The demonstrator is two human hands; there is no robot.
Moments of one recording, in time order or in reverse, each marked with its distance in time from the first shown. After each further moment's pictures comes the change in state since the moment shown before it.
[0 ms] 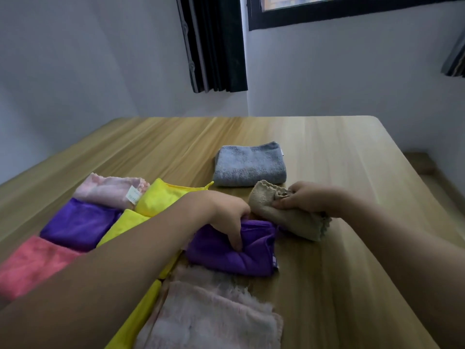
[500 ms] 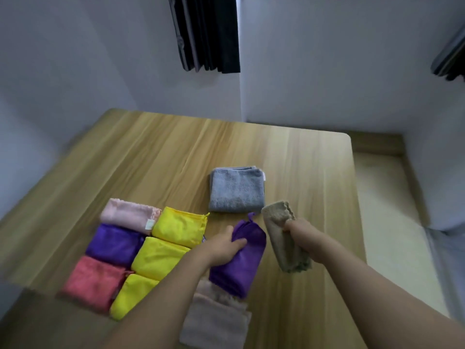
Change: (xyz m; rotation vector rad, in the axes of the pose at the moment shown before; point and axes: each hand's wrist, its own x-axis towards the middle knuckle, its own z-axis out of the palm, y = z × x) left_hand -0.067 0.023 -0.062 -0.844 -0.039 -0.180; right_hand -0.086 -0.045 -0.090 0.508 -0.030 0.445
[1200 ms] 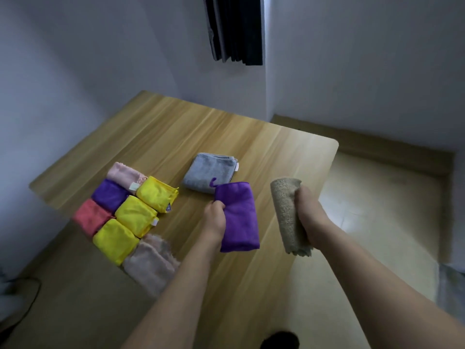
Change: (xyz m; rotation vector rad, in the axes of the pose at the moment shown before) left_hand -0.010 0.208 0.108 -1.018 0.818 -0.249; right_hand -0.014 0.037 -0.210 0.311 -0.123 -0.060
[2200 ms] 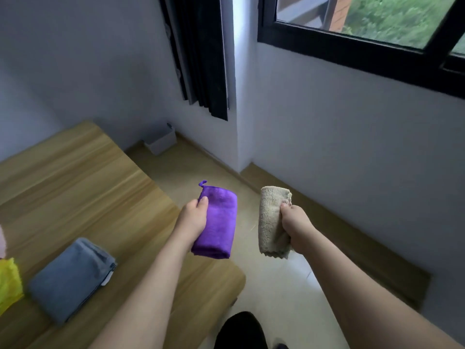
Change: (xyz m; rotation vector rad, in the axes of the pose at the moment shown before) left_hand 0.238 0.284 0.385 0.125 0.094 0.045; right_hand 0.403 -0.368 -0.241 -0.299 -0.067 -0.197
